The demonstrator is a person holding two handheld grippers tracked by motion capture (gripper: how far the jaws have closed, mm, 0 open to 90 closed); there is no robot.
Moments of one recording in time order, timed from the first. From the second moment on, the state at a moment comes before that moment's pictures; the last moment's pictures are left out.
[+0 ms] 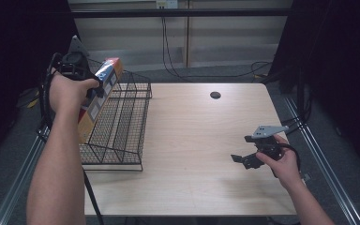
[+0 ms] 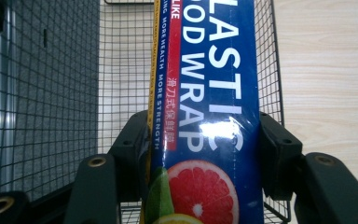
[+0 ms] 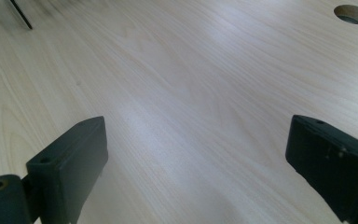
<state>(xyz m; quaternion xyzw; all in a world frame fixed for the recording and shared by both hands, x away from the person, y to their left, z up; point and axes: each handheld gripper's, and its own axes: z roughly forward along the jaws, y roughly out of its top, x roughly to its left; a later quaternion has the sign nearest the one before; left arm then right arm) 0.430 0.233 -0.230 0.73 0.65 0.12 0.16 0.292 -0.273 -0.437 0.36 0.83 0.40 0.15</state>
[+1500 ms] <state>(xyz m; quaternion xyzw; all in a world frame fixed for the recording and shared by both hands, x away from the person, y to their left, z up) 0.427 0.275 -0.251 0.70 0.70 0.10 0.14 0.293 -0.271 -0.438 0.36 0.83 0.40 0.15</state>
